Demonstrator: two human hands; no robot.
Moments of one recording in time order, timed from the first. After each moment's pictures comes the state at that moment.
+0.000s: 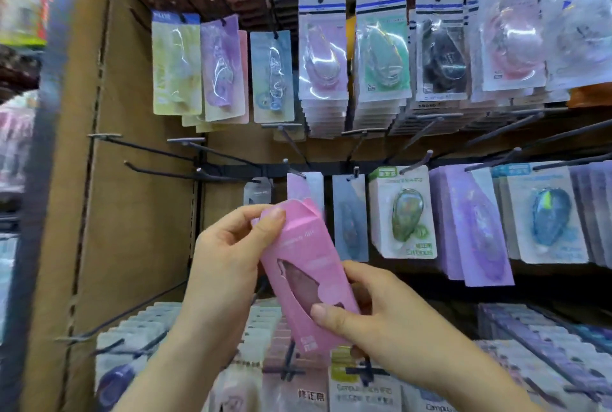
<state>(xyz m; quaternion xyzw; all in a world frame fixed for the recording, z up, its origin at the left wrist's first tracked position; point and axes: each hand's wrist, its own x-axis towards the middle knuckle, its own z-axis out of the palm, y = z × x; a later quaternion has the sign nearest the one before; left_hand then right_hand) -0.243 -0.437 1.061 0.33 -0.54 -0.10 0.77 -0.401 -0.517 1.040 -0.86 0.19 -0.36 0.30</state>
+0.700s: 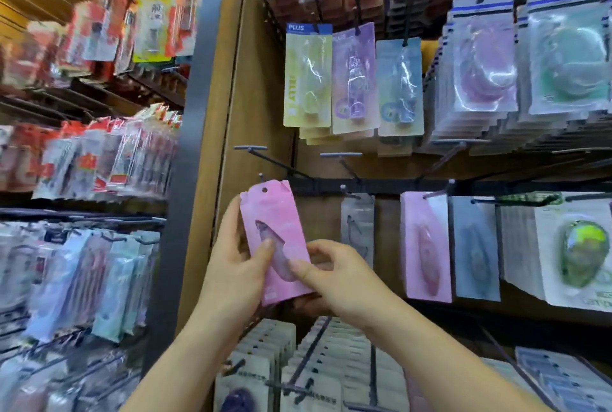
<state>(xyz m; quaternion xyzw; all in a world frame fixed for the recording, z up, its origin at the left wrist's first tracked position) -0.075 -0.405 1.064 0.41 -0.47 0.00 0.78 -0.193 -0.490 1.080 -0.82 0.12 -0.36 0.42</state>
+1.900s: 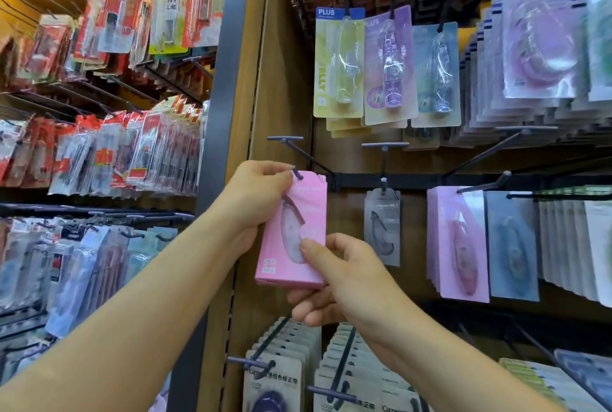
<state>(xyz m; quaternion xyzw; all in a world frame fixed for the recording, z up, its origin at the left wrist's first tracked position) -0.039 -0.395 1.148 0.56 -0.46 -0.03 0.68 -0.177 -0.444 1.080 -0.76 0.11 -0.35 0.54</state>
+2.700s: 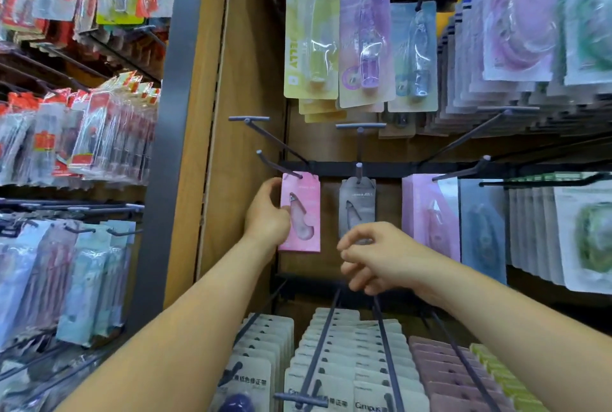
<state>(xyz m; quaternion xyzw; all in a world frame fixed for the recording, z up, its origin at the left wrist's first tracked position) -0.012 -0.516 1.114 0.54 -0.47 0.03 0.70 -0.206 -0.538 1.105 -0.84 0.29 -0.31 0.33</state>
